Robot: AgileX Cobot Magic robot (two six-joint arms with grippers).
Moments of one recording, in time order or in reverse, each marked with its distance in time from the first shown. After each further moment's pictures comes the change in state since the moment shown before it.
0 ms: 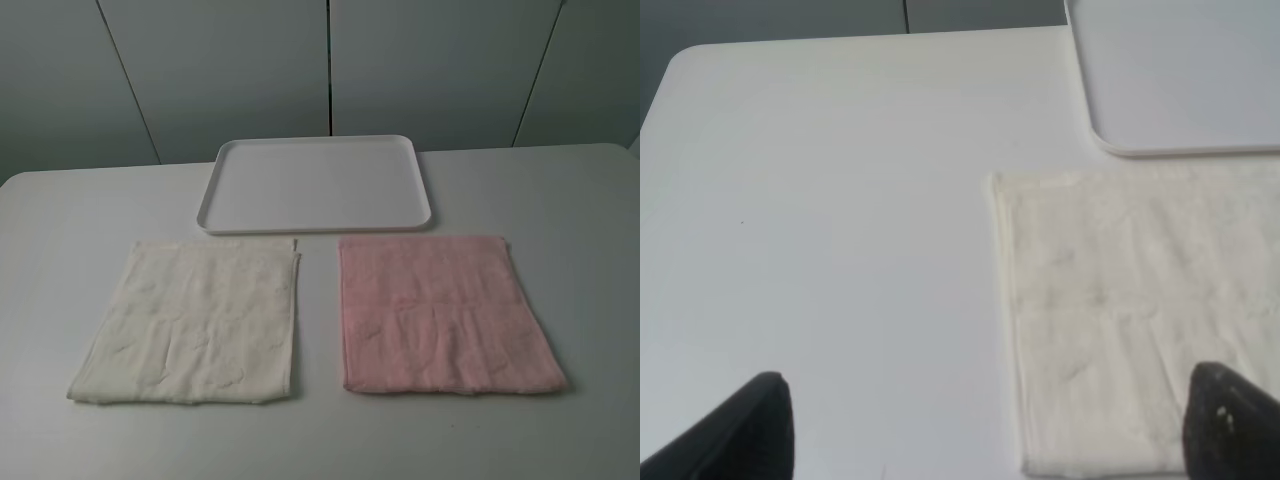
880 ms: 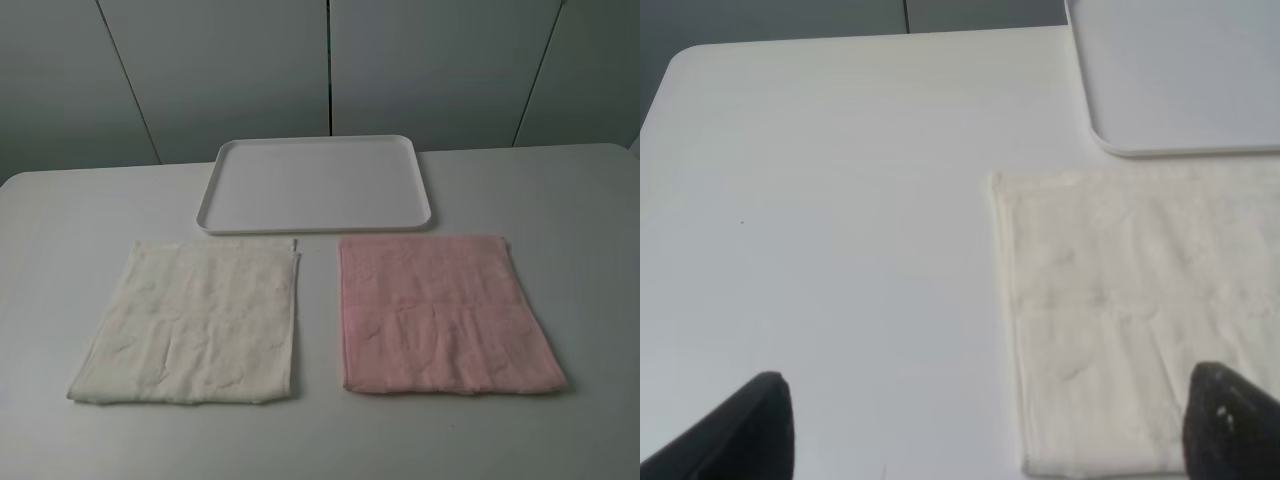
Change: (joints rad) left arm 0.000 0.000 0.000 0.000 0.000 0.000; right arm 0.000 0.000 0.000 0.000 0.000 0.000
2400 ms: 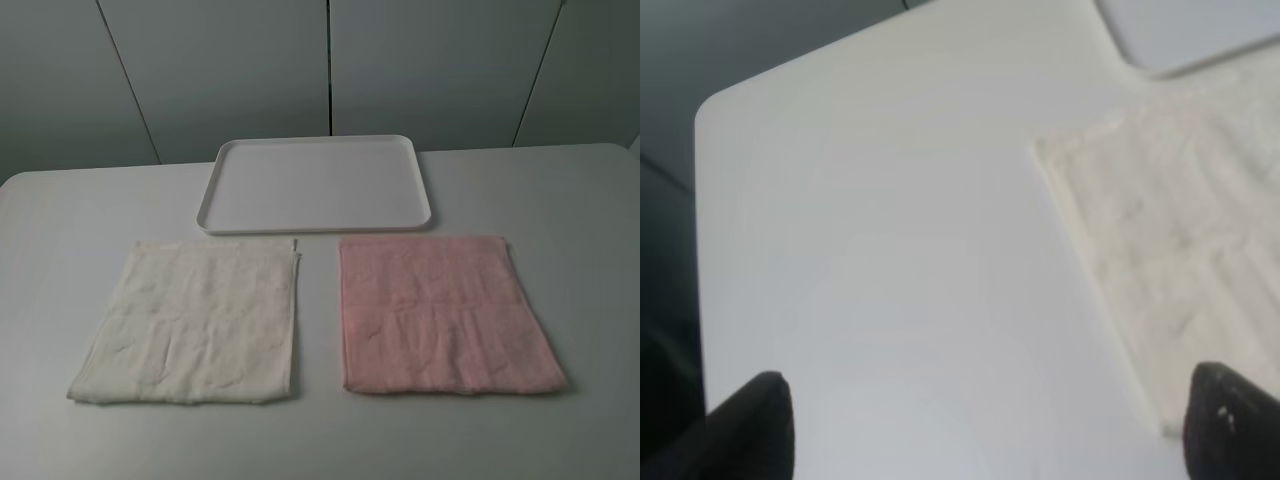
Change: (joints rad) left arm 0.000 0.517 -0.202 0.096 -0.052 0.436; right arm 0.000 0.307 -0.146 0.042 -0.016 -0.131
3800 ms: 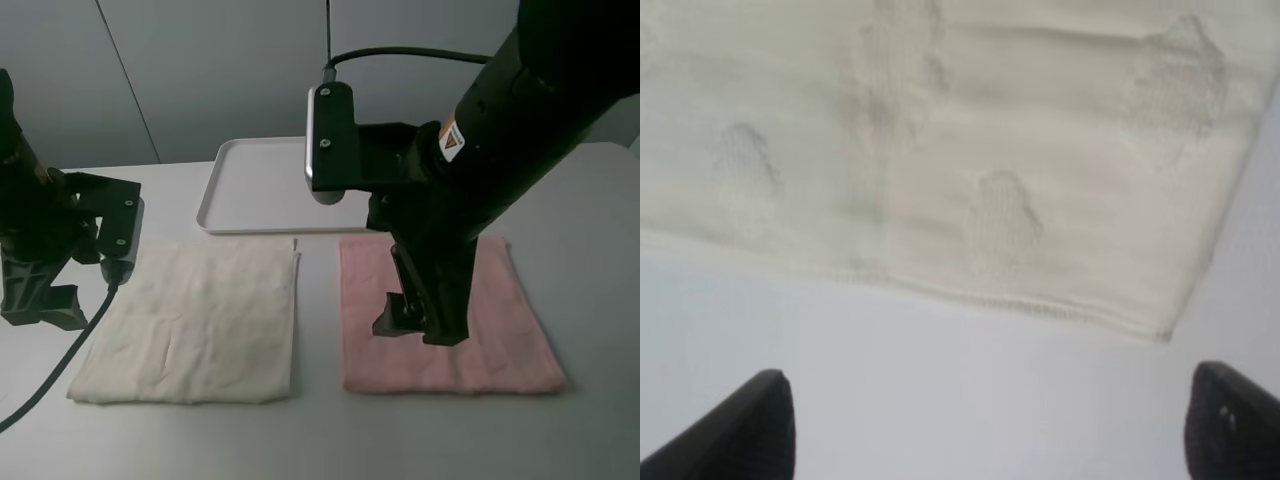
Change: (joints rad) left arm -0.327 1.047 -0.188 0.053 -0.097 0.515; right arm 0.917 1.157 -0.316 -0.151 -0.235 -0.443
